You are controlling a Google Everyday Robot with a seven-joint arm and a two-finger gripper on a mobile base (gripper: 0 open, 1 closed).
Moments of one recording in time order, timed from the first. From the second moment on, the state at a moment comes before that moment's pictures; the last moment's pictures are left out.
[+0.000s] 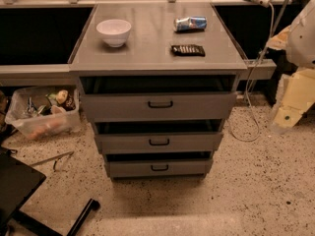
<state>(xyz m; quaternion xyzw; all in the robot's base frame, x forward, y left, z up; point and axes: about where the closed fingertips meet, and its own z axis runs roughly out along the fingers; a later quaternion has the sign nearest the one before) 0.438 -0.216 0.977 -0.60 0.78 -0.04 0.16</state>
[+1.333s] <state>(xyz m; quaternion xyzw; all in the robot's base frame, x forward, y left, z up) 0.457 -0.218 0.854 -0.59 0.79 -0.04 0.16</state>
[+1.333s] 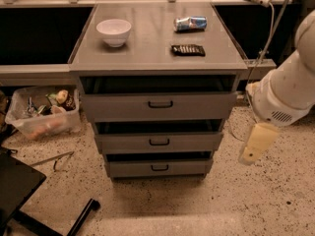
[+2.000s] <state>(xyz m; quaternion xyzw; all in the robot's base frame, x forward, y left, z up) 0.501 -0.163 0.717 -0.59 0.78 0.09 0.20</state>
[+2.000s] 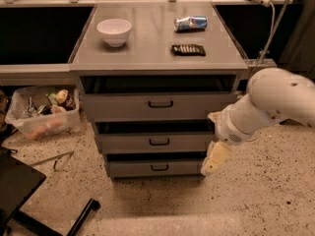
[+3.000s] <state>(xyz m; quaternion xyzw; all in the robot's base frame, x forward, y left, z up) 0.499 -0.169 0.684 -0.59 0.78 0.10 0.20</state>
